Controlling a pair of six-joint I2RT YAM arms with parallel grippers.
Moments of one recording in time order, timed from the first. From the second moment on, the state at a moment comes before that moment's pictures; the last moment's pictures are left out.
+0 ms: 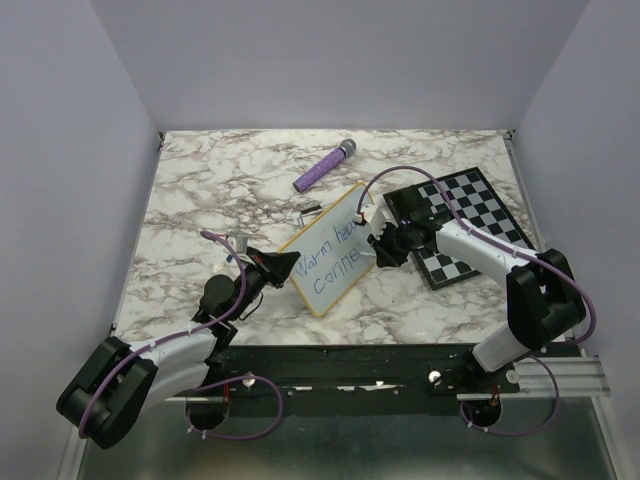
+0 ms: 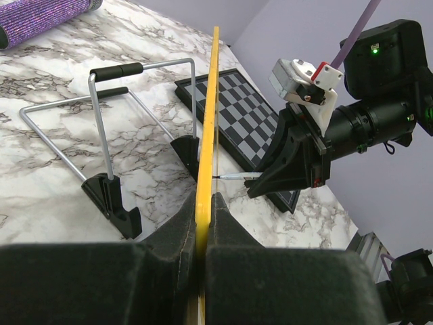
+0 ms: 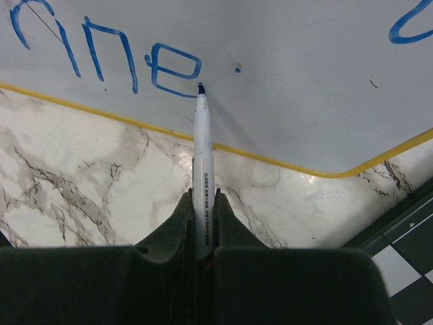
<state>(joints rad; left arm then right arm) -0.57 1.00 0.06 1.05 0.08 -0.69 0.50 1.56 1.01 -0.53 -0.36 -0.52</state>
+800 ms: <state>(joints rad) -0.57 1.00 0.06 1.05 0.08 -0.69 0.47 1.57 1.01 -0.52 -0.32 -0.48</state>
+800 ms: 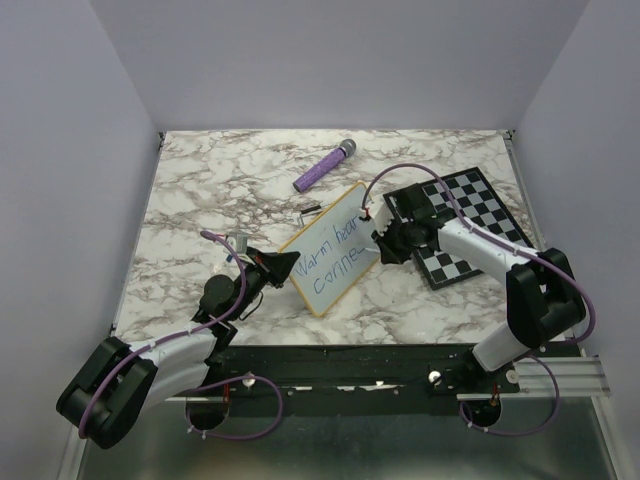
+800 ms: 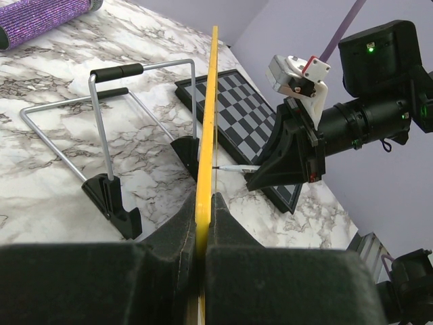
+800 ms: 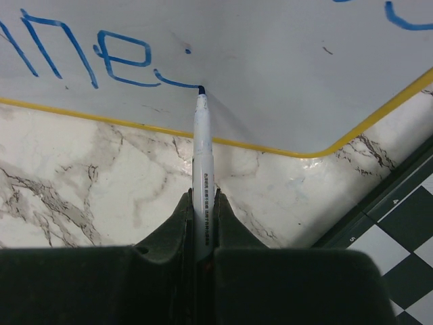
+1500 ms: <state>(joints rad) -0.57 1.03 0.06 1.08 0.09 -0.70 0.46 1.55 1.01 -0.48 -0.35 -0.46</state>
